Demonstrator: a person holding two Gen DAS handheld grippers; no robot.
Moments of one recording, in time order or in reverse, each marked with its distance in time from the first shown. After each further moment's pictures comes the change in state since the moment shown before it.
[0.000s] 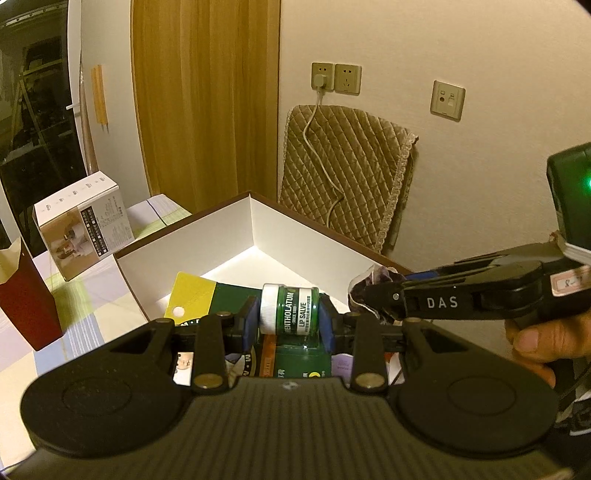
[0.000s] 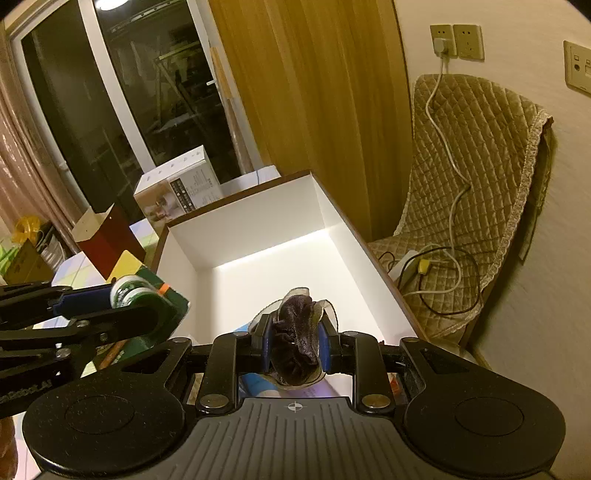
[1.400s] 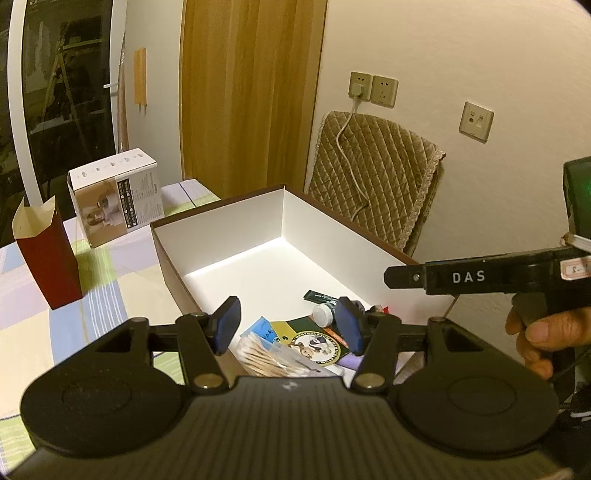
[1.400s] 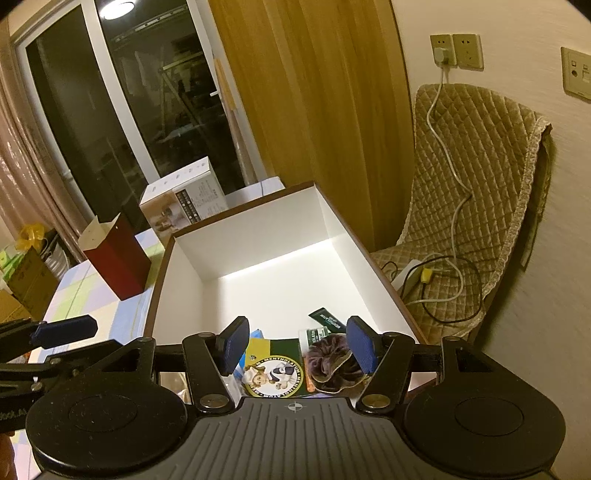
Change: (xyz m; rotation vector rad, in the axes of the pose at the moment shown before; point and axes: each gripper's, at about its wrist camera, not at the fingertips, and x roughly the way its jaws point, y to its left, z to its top) left arm -0.032 0.016 -0.026 -0.127 -0.018 0.065; right arm -0.008 0.003 0.002 -0.003 -0.037 0.013
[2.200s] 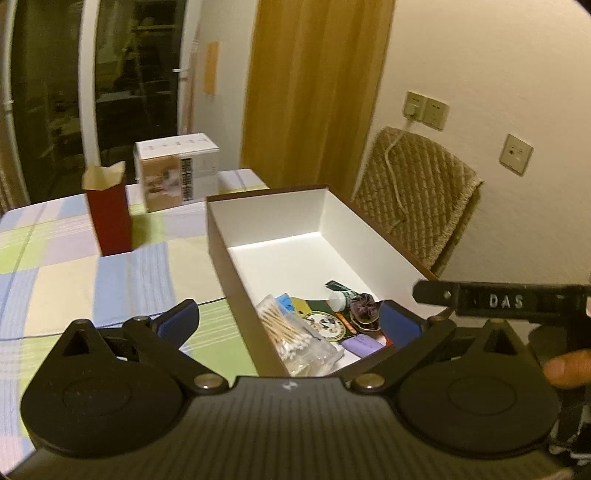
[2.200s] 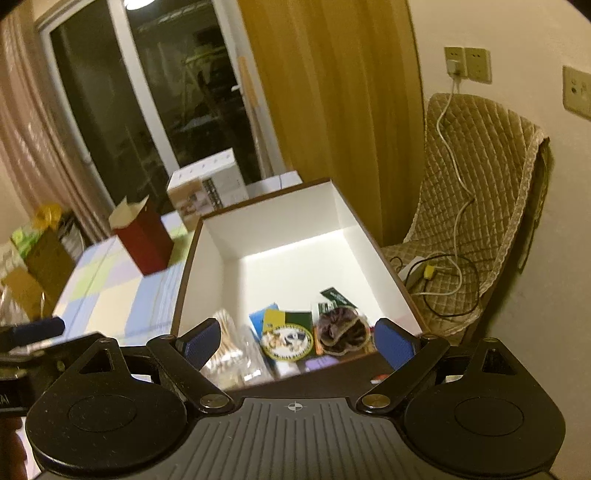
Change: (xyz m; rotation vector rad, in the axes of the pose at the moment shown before) left arm -0.067 -0.025 -0.019 -0.183 -0.012 0.181; right arm -0.059 0.016 -0.017 -0.077 0.036 0.029
